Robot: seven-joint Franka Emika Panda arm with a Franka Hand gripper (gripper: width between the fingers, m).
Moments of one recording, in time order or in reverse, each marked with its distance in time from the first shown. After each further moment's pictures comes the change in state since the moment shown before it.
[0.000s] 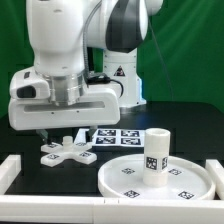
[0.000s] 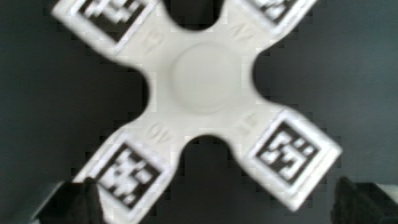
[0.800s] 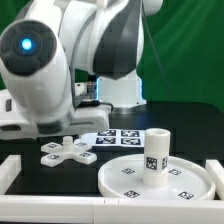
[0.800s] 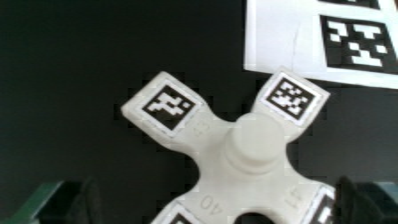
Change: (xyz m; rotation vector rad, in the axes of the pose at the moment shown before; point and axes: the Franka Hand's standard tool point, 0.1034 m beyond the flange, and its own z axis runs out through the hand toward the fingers) arm -0.005 0.026 0.006 0.003 -0.528 0.042
